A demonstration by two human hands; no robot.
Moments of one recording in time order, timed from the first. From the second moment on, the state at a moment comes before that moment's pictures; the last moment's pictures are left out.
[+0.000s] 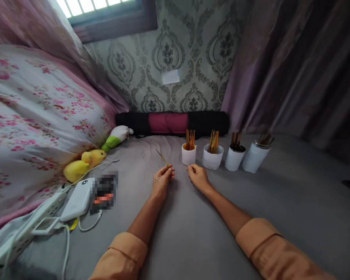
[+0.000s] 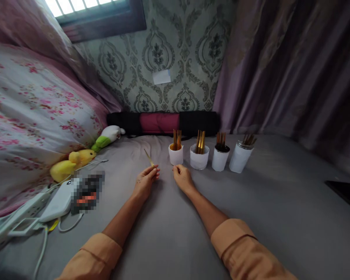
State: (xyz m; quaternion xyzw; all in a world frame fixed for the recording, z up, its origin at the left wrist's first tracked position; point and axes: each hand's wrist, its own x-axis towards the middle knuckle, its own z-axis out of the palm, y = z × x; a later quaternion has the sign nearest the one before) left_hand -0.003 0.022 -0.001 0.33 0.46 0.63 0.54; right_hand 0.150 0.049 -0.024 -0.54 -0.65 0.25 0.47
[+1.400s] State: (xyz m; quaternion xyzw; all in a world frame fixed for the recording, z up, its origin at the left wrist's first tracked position) left_hand 0.001 -0.011 -0.007 0.65 0.48 0.54 0.25; right_hand 0.149 0.034 0.004 -0.45 -0.63 0.36 0.52
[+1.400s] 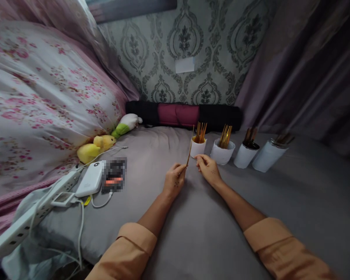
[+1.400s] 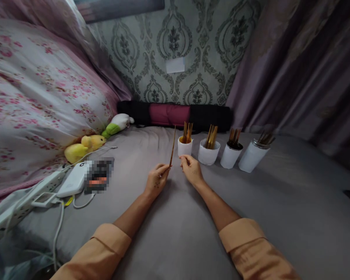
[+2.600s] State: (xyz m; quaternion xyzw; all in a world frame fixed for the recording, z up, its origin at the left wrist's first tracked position) left_hand -0.005 -0.016 -0.007 0.71 0.55 0.41 0.14; right_hand 0.143 0.024 0.017 -0.40 -0.55 0.50 0.53
